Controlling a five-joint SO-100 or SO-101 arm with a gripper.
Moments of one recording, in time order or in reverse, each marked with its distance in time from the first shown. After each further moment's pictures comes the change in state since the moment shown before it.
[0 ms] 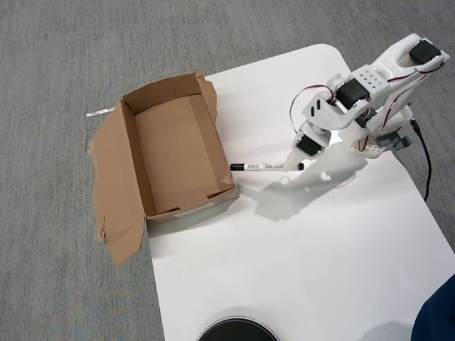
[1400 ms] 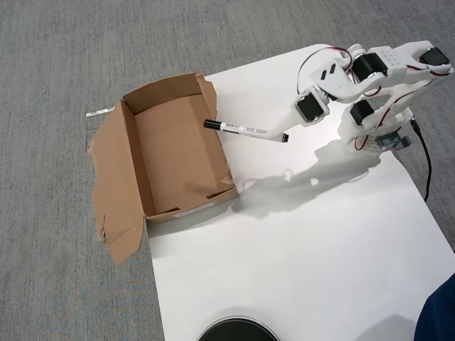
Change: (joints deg) arm 10.5 13.8 -3.5 -7.2 -0.2
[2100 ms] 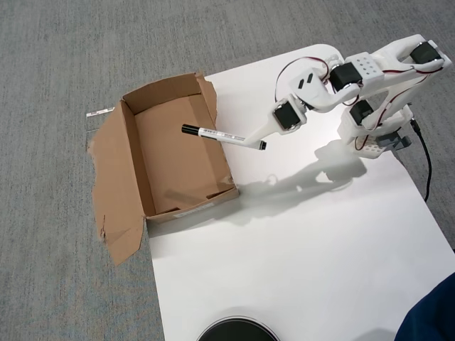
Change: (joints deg) arm 0.0 -17.1 -5.5 -14.8 0.0
